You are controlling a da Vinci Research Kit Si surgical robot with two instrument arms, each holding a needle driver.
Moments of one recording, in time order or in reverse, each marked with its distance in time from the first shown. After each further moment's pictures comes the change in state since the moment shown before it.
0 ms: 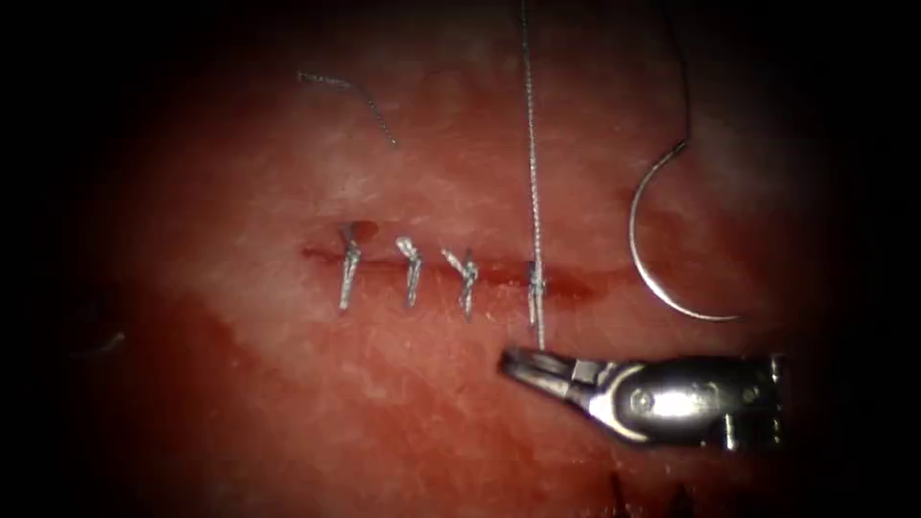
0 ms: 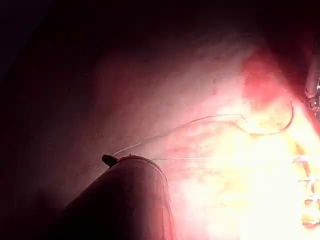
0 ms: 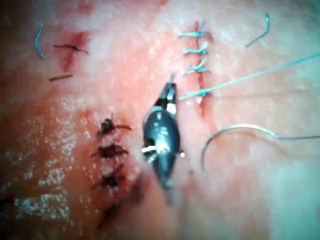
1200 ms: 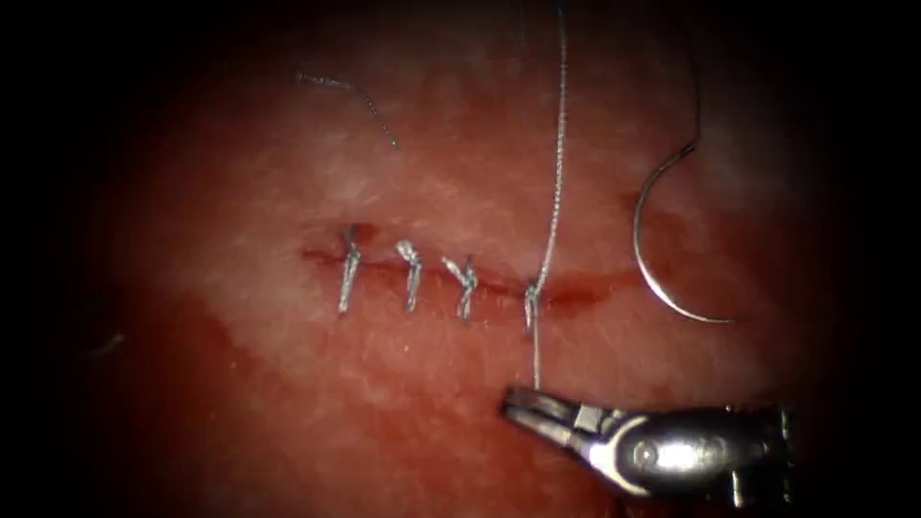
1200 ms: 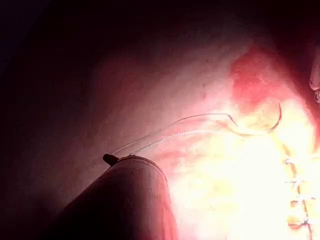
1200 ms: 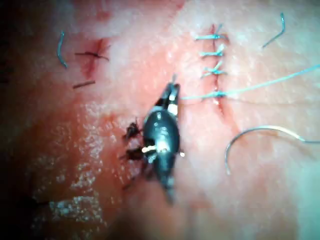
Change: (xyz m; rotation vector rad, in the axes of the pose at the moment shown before) right arm 0.003 -0.001 -0.001 -0.094 -0.008 0.086; left arm 0.002 0.000 -0.002 -0.046 0.059 -0.007
